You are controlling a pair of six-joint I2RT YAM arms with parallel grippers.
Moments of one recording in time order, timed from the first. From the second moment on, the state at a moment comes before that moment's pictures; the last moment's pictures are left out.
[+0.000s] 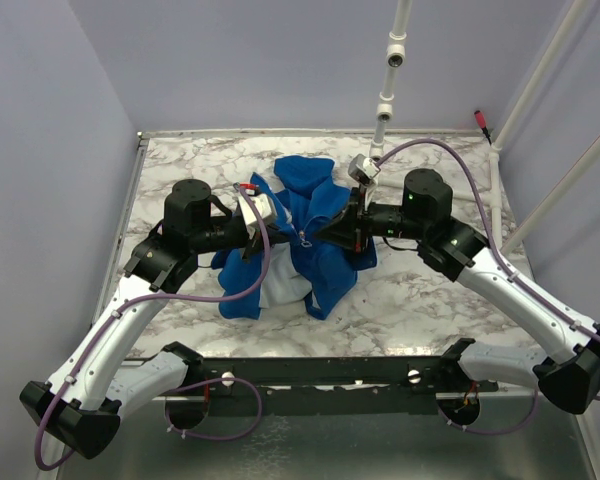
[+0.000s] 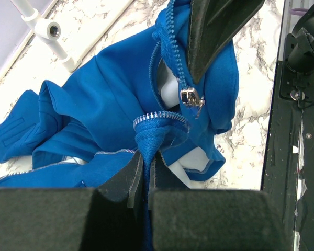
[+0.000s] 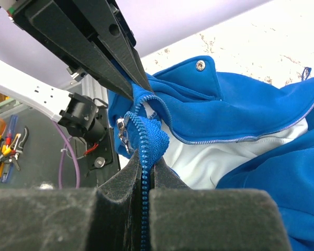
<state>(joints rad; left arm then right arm) -0.49 0.95 1.06 -0.46 0.73 0.36 0.70 1.16 1.11 -0.12 -0.66 0.17</state>
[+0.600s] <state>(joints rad) -0.49 0.95 1.06 -0.46 0.73 0.36 0.70 1.20 1.11 -0.28 -0.65 0.06</state>
